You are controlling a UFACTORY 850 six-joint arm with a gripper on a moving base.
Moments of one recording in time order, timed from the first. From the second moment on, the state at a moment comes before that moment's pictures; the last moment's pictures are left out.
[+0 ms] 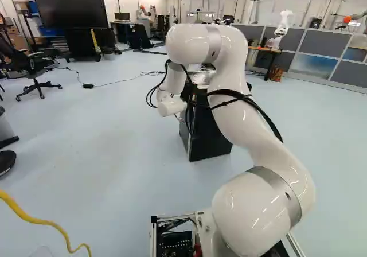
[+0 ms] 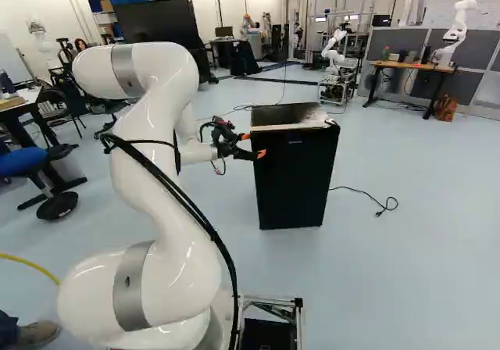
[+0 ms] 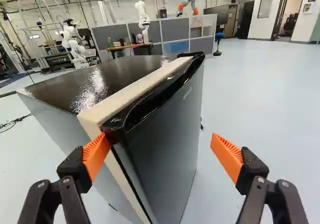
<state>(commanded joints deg) 17.3 -46.2 -61.3 74.3 74.9 -9.0</state>
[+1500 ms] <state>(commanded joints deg) 22.9 -36.2 -43.1 75.9 76.0 -9.0</state>
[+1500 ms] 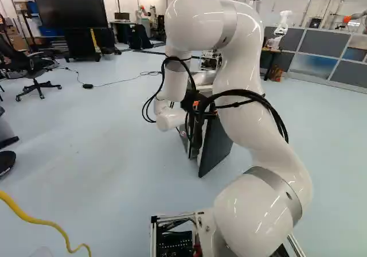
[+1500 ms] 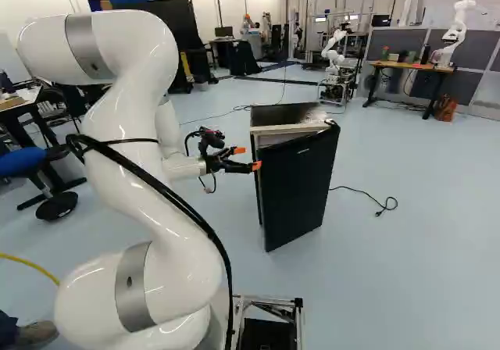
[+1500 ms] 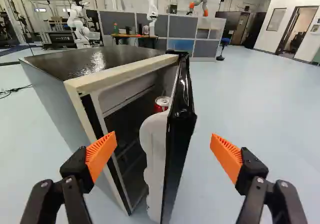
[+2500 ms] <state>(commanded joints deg) 14.8 -34.1 -39.1 78.9 77.3 -9.0</state>
